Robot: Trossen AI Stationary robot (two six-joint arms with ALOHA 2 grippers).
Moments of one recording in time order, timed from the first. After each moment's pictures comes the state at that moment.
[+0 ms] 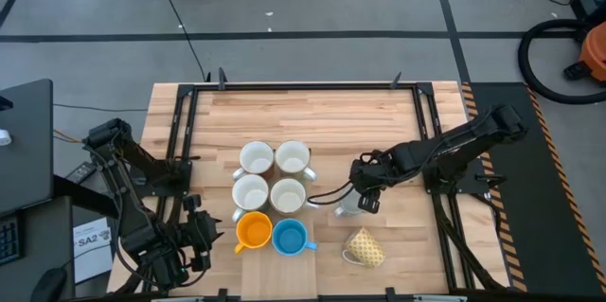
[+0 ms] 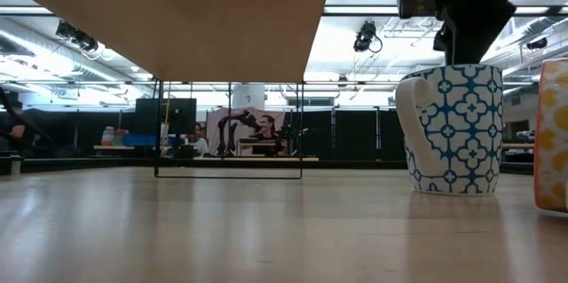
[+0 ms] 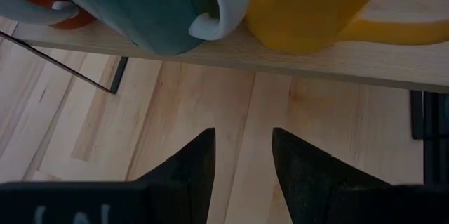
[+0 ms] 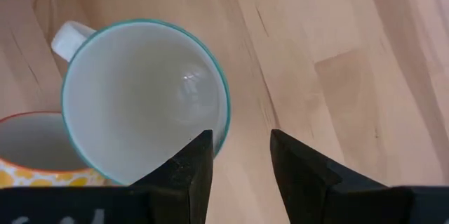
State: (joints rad) left arm -1.07 1.48 1.26 -1.22 -0.69 -1.22; right arm 0.28 1.42 1.05 -0.93 0.10 0.64
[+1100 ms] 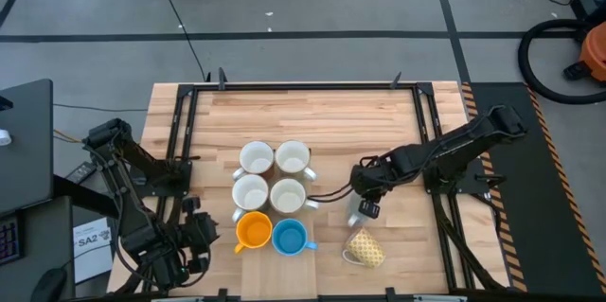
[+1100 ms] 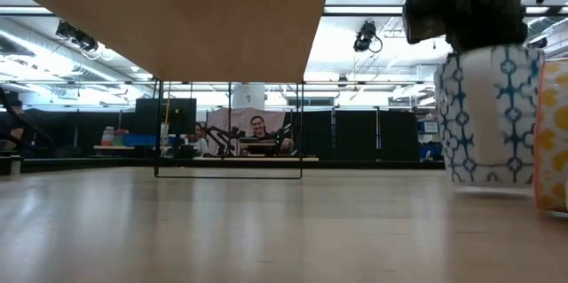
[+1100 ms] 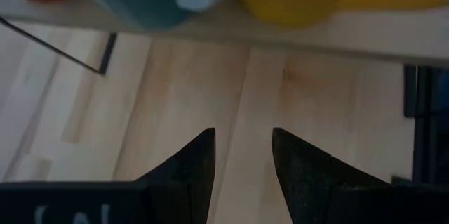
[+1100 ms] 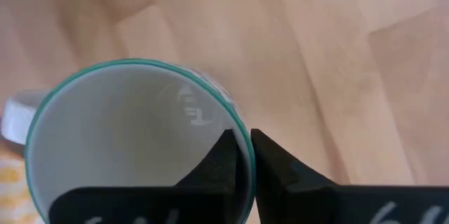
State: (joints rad) left arm -1.07 1.48 1.26 -1.22 -0.61 -1.22; right arm 0.28 1.42 0.93 -0.79 -0.02 0.69
